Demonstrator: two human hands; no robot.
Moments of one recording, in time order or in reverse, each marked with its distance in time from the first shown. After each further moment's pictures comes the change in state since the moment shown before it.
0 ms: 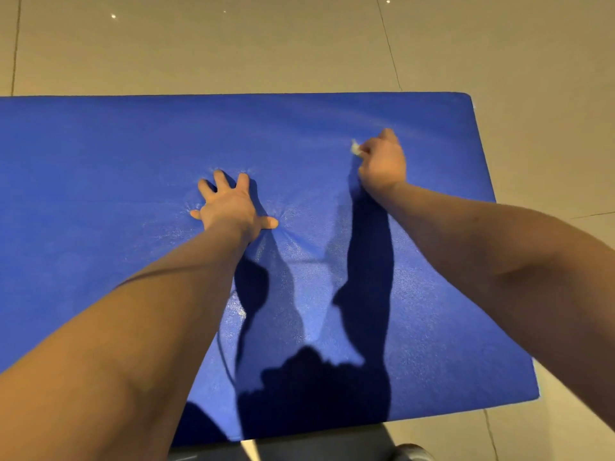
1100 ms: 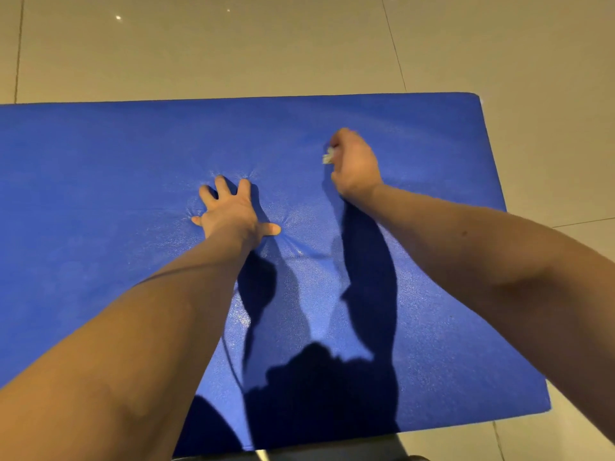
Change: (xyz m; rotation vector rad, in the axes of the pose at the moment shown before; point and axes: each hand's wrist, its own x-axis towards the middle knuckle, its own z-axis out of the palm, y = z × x) left_hand 0.003 0.002 0.001 -0.001 -0.010 -0.020; right_hand 0.000 -0.033 0.022 0.092 -0.049 -0.201
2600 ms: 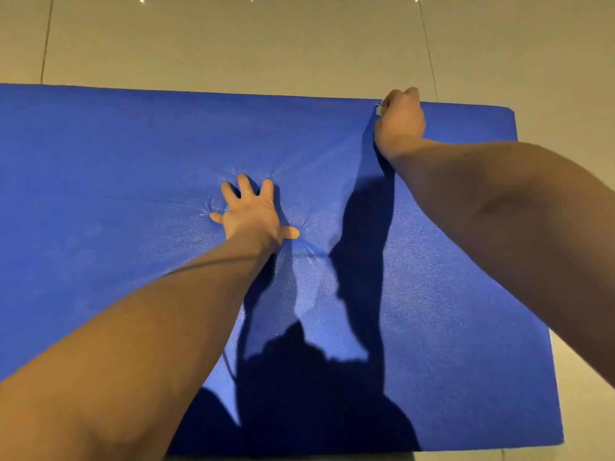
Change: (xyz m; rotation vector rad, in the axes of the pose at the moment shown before) left_hand -0.002 -0.003 0.000 0.013 0.018 0.039; right_hand 0.101 0.012 -0.020 -0.209 0.144 0.262
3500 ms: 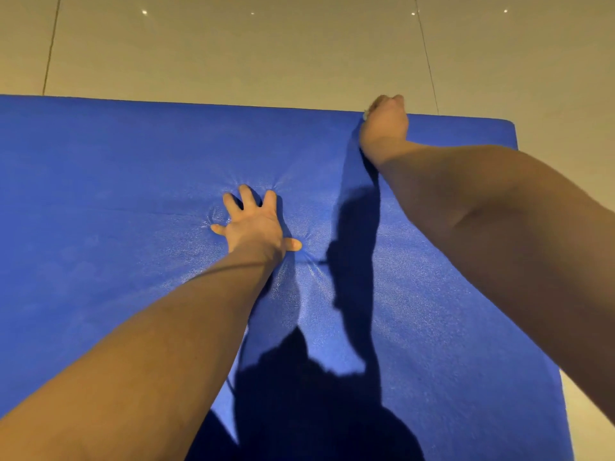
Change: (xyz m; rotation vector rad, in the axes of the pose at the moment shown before) left_hand 0.005 0.004 0.002 0.006 -0.015 -0.022; right_hand 0.010 -0.036 0.010 -0.074 -0.018 -0.008
